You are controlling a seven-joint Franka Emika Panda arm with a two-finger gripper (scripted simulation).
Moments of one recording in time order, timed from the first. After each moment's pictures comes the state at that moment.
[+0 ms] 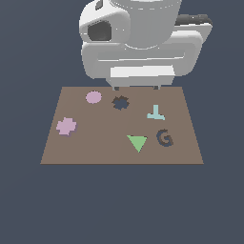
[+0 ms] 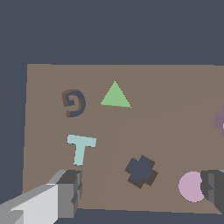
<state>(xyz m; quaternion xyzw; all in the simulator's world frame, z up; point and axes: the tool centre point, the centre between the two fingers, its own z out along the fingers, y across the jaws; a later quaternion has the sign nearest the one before) -0.002 0.033 0.185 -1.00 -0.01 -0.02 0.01</state>
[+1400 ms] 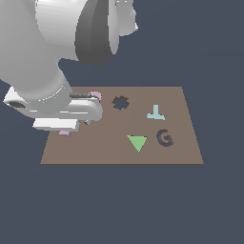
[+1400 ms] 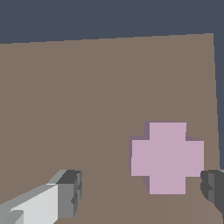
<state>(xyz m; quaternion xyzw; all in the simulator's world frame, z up) 0.028 -0.154 0.066 -1.00 0.02 0.00 0.00</state>
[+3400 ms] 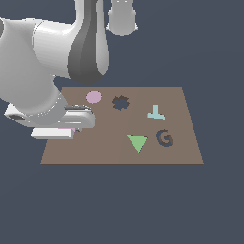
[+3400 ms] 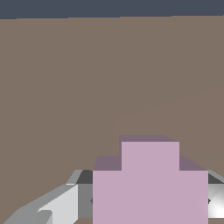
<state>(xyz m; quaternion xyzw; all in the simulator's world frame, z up) 0.037 -0.179 0.031 -1.00 0.01 0.00 0.00</state>
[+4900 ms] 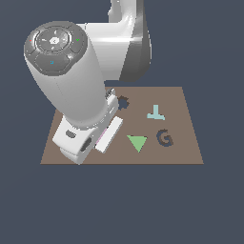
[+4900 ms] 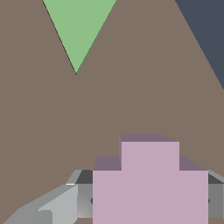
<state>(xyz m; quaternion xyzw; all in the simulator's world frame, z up) 0.065 -0.072 0.035 -0.86 -0.51 0.00 0.00</state>
